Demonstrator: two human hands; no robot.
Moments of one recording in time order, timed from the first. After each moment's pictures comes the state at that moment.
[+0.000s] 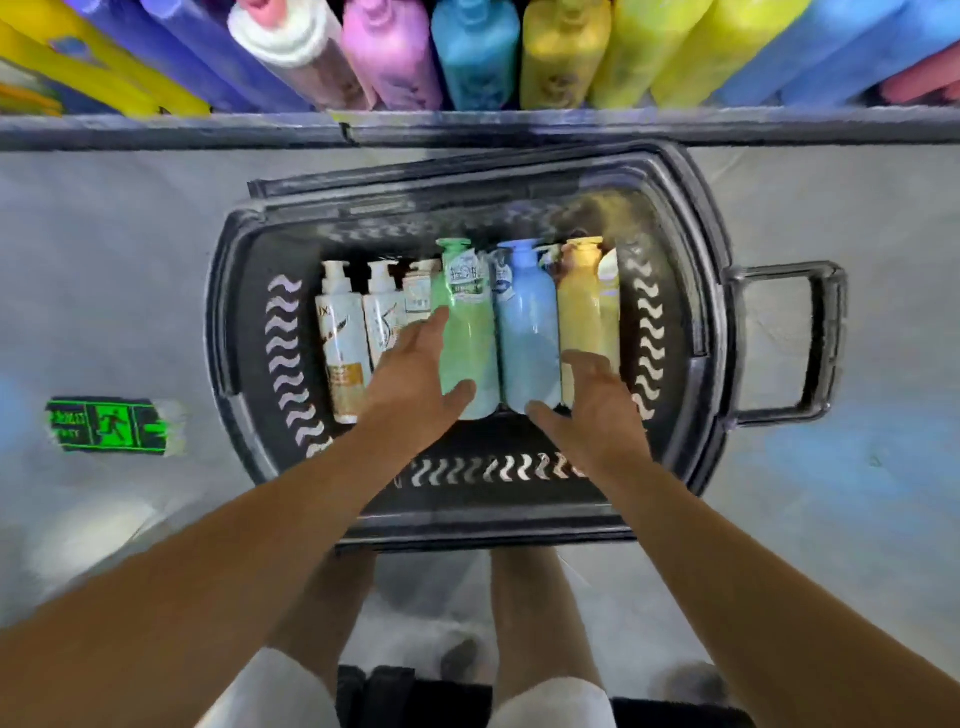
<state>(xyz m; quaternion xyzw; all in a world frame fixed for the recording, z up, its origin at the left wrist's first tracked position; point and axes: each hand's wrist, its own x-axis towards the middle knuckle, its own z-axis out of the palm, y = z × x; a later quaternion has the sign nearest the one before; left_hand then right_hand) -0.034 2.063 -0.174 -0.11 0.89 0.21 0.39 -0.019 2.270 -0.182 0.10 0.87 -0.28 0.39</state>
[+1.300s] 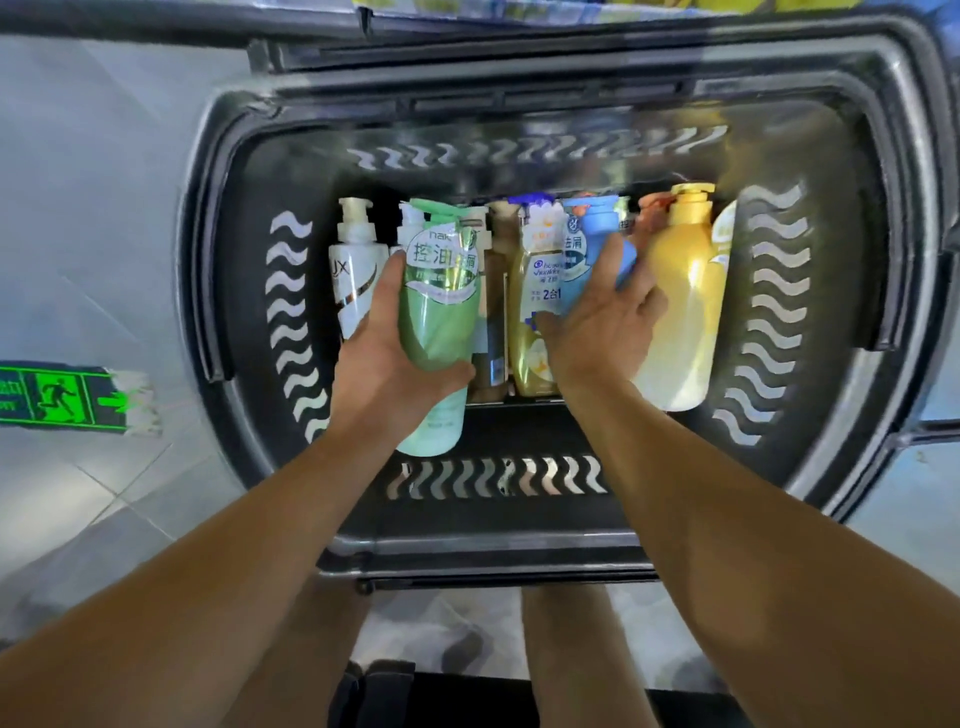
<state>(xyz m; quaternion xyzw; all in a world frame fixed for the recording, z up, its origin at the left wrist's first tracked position) -0.001 1.983 -0.243 -0.26 0.83 0.41 0.27 -0.047 2.168 -0.290 0.17 0.94 -0.08 0.27</state>
